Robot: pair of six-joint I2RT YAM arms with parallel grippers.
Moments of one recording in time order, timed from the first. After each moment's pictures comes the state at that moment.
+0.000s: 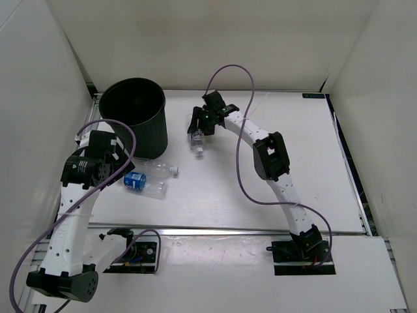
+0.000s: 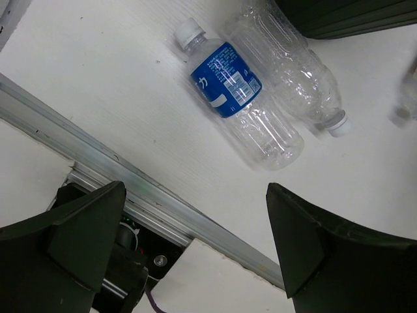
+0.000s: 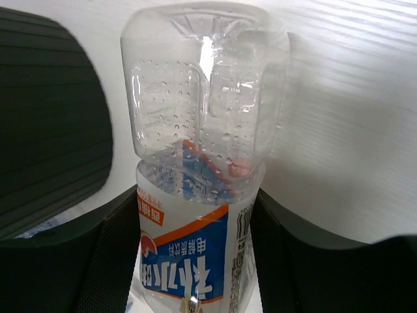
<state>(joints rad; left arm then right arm) -0.14 0.95 1.24 -1.31 -0.35 -0.70 0.60 2.59 2.32 -0.55 -0.30 0.59</state>
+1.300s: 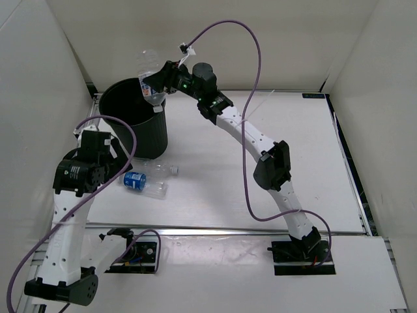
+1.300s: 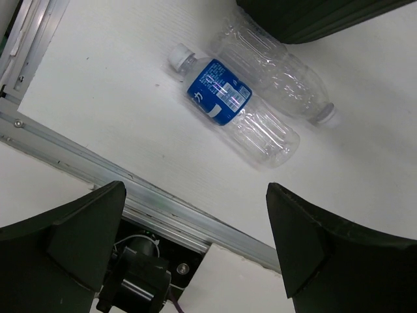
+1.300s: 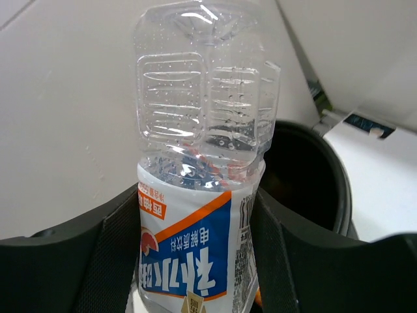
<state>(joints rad) -0.14 0.94 1.32 -1.31 -0.35 -0.54 0.76 2.38 2.46 0.09 -0.34 0.66</state>
